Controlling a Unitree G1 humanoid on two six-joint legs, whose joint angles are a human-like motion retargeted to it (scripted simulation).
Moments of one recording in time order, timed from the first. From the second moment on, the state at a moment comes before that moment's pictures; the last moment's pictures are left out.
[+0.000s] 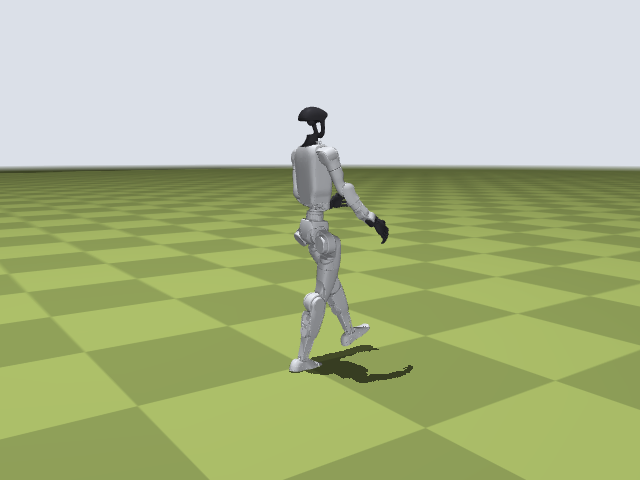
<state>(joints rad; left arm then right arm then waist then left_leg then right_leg) 0.17 -0.15 0.21 0.40 0.35 -0.73 0.05 -0.34 -0.16 -0.39 1.31 -0.66 -0.39 0.15 -0.06 -0.05 -0.10 -0.54 -0.07 0.17 0.09 -0.01 0.14 0.07 0.14 0.17 0.07 -0.05 -0.19</state>
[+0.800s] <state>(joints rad) 0.09 -0.13 0.29 0.38 0.36 -0.72 0.09 0.36 -0.08 -0.57 1.70 -0.77 -0.18 -0.01 -0.29 0.05 -0.11 0.13 -0.02 0.12 0.15 -0.12 -0.06 -0.46 -0.03 -0.03 0.05 0.15 0.06</state>
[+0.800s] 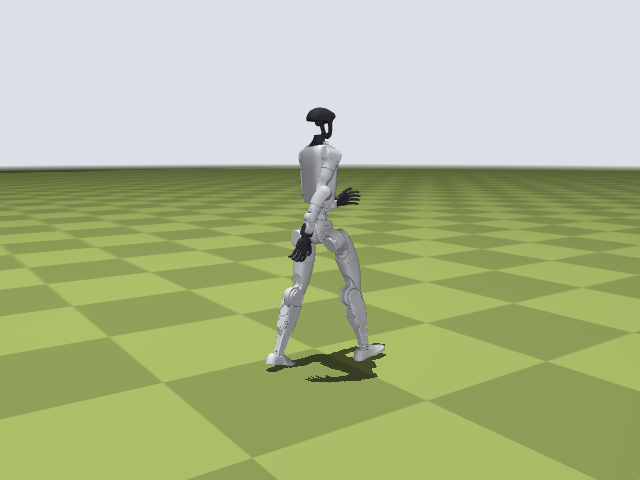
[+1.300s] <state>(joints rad) 0.13 -0.15 0.26 0.41 0.44 -0.74 0.07 -0.35 -0.14 -0.39 1.38 -0.70 -0.40 0.12 -0.13 -0.04 -0.14 -0.57 0.01 0.31 0.13 -0.05 0.15 0.04 0.11 0.15 0.05 -0.11 -0.20</state>
